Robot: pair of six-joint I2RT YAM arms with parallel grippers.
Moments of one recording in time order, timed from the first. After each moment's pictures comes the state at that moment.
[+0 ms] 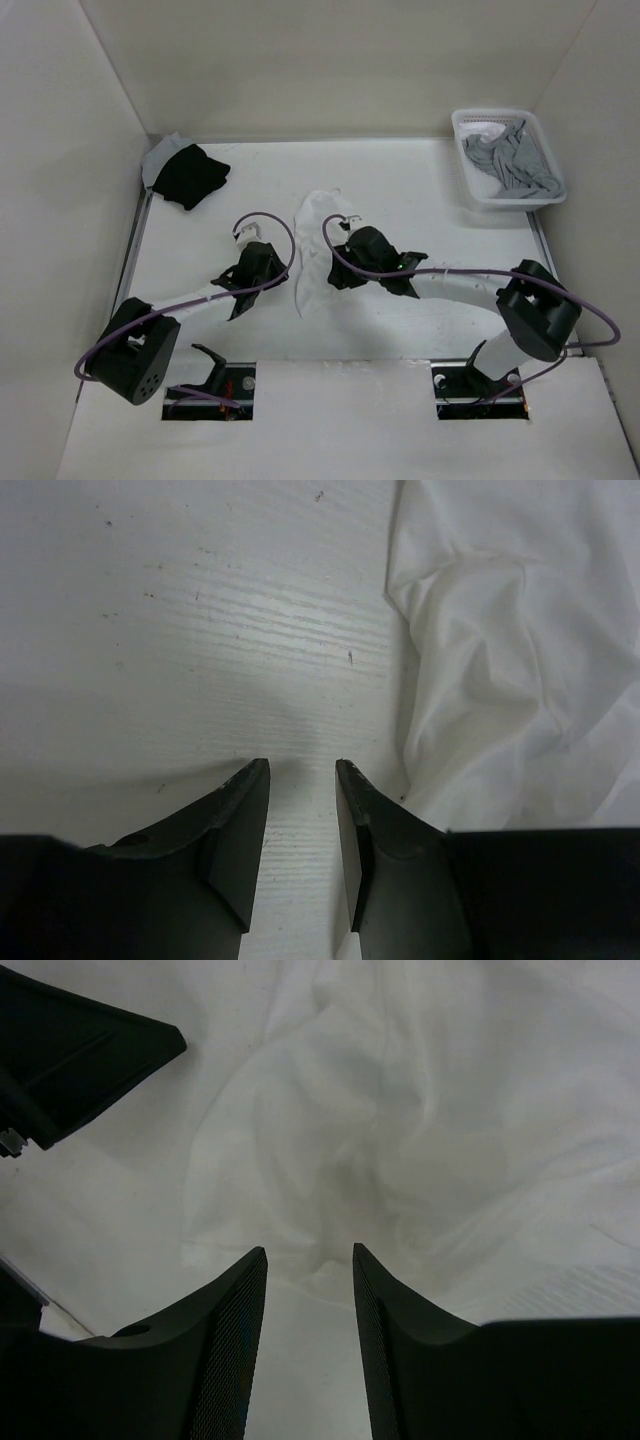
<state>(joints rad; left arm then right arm) -0.52 1.27 0.39 0.17 -0.22 -0.80 0.86 1.52 0.83 -0.02 0.00 0.56</state>
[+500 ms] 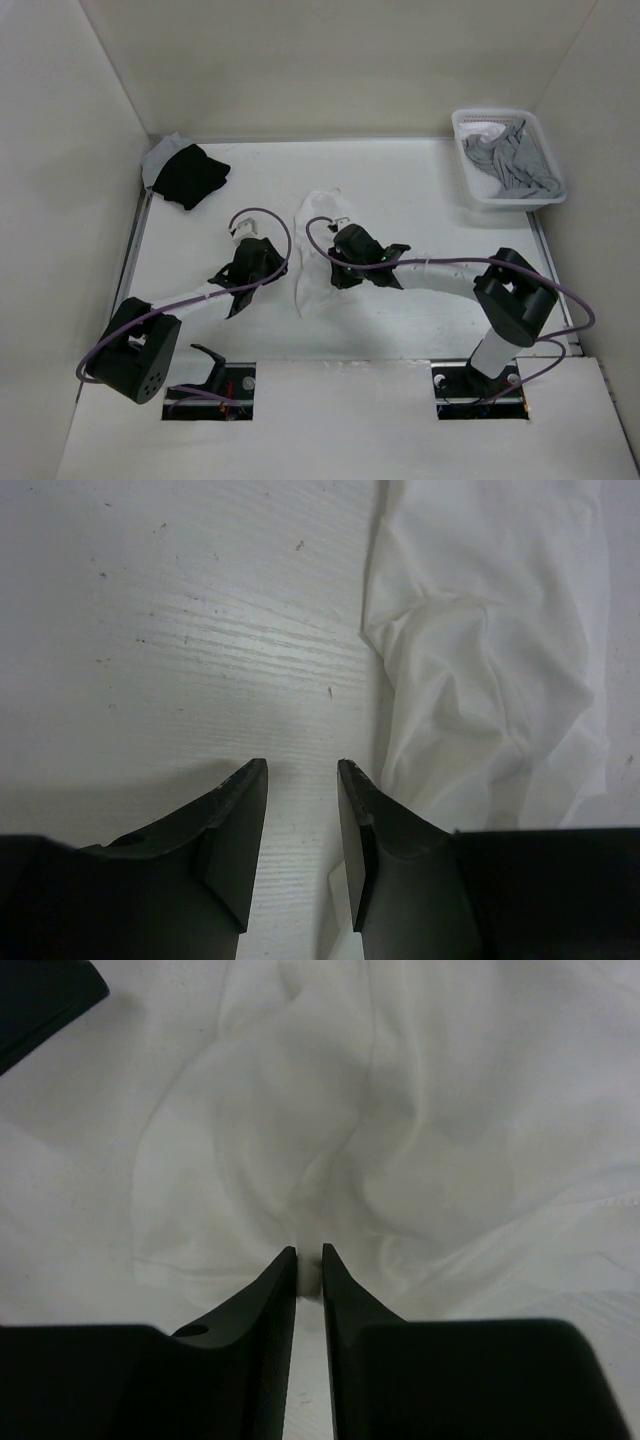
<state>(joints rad) -0.48 1.28 0.39 0.25 -0.17 -0.79 0.88 1.67 0.98 -0.16 0.03 0.50</state>
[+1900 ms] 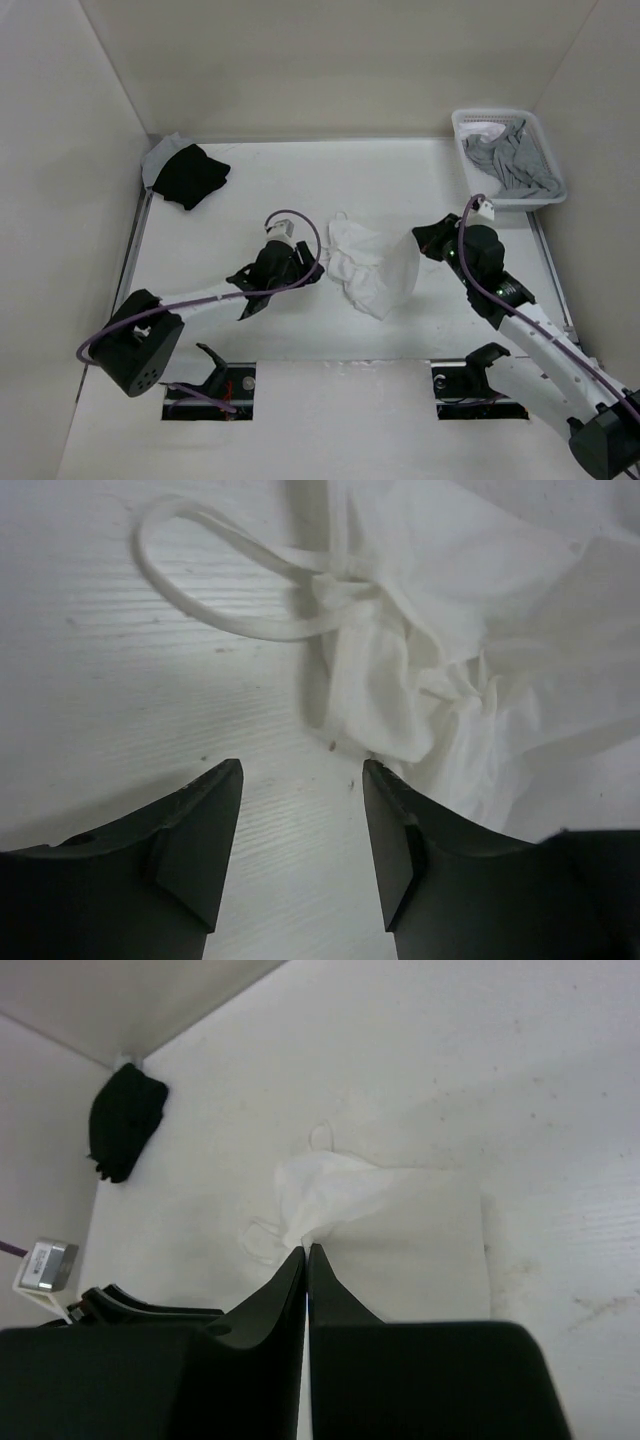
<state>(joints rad) -0.66 1.30 0.45 0.27 -0.08 -0.79 0.45 0.80 0.59 -0.02 0.13 0.72</state>
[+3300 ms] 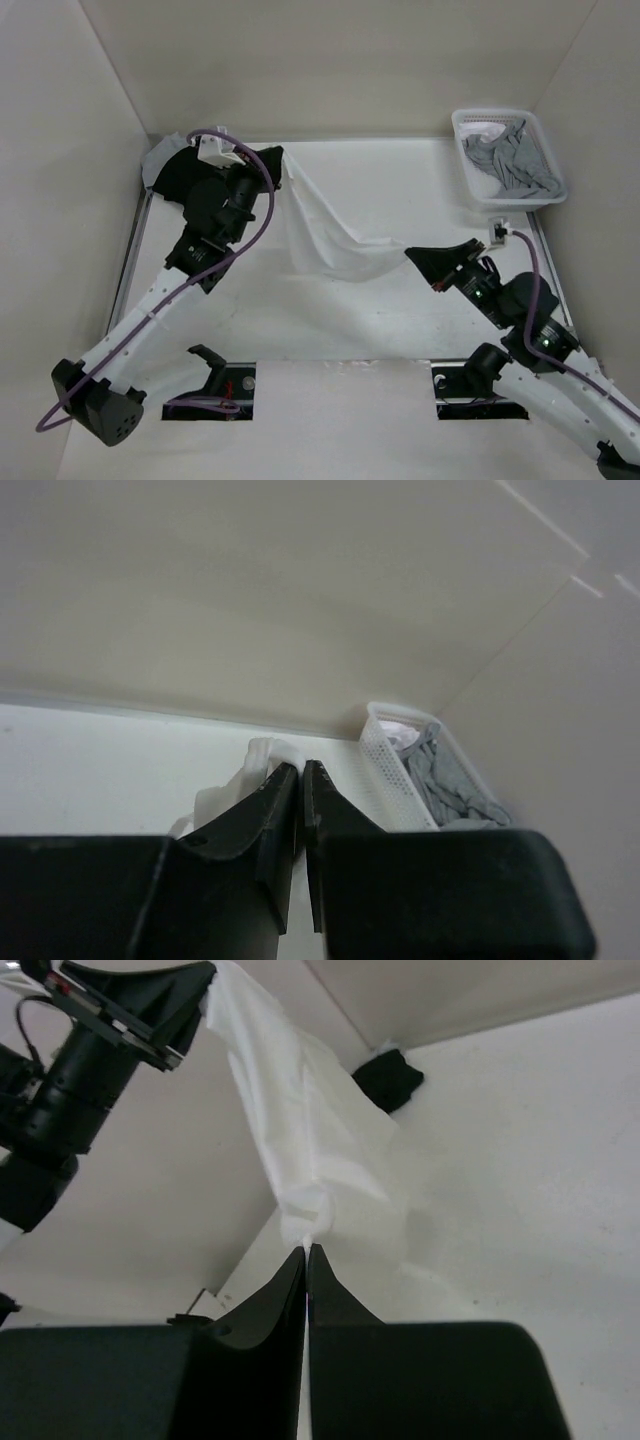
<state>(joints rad) -0.57 1.03 1.04 0.19 -0.27 -0.49 0.75 0.38 0.61 -0.09 0.05 0.69</state>
